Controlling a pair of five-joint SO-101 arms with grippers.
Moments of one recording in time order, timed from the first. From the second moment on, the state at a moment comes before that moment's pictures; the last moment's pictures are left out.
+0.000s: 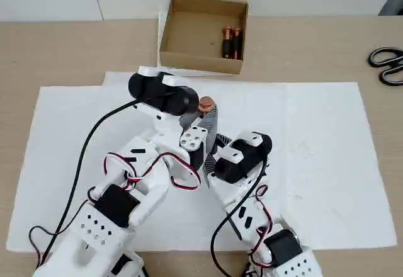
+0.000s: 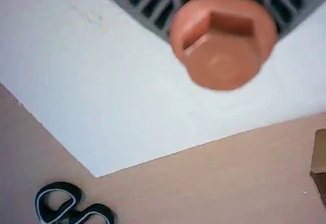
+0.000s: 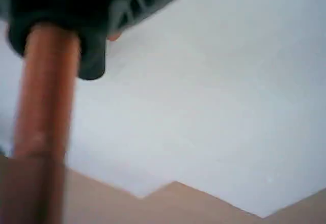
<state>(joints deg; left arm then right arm) 31.3 -54.6 52.1 34.4 18.6 -31.6 -103.1 96.0 27.3 -2.6</state>
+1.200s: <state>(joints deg) 34.8 -55.0 52.0 47.0 20.5 -31.6 -103.1 96.0 27.3 -2.6</state>
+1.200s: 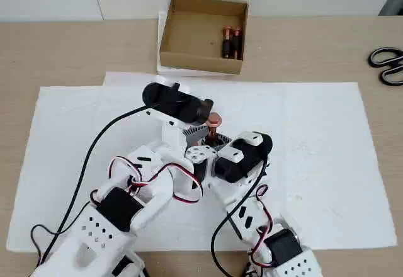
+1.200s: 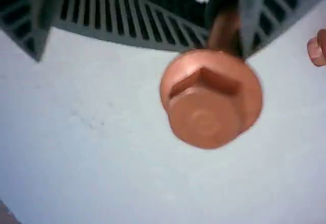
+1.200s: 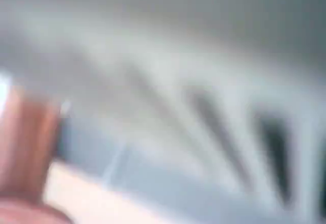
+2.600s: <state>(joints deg) -18.0 -55.7 35.1 79.0 1.6 -15.3 -103.2 95.5 34.0 -2.4</state>
